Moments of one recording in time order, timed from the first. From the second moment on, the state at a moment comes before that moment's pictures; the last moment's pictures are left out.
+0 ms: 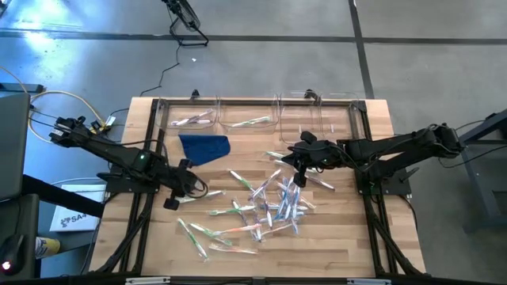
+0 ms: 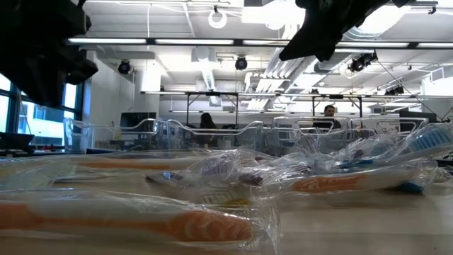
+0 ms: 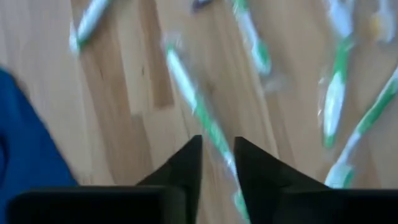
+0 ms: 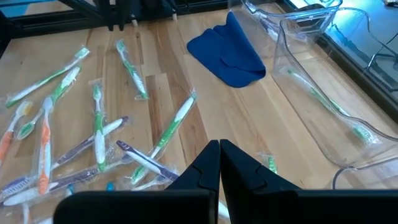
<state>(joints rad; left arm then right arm) -0.34 0.87 0.60 -0.73 -0.07 -0.13 0.07 1.20 0.81 -0.17 0.24 0.21</state>
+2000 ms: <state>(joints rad) -0.34 1.31 0.54 -0.60 0.02 -0.24 0.07 1.20 0.81 -0.19 0.23 0.20</state>
